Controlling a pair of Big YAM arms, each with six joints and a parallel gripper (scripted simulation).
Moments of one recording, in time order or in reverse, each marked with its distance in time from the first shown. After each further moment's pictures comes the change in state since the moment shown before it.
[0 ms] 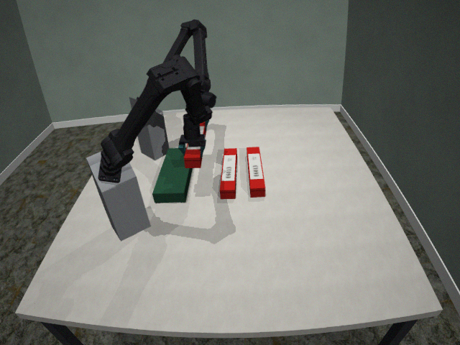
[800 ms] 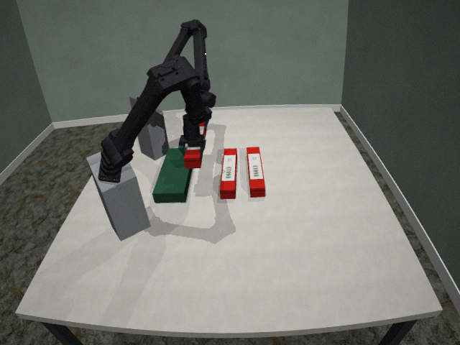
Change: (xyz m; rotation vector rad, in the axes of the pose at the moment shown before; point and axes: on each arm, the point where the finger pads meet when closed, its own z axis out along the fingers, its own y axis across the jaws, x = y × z) left arm 0.000 0.000 0.001 -0.009 -0.002 0.002; right arm 0.000 0.000 0.001 0.008 -0.002 0.002
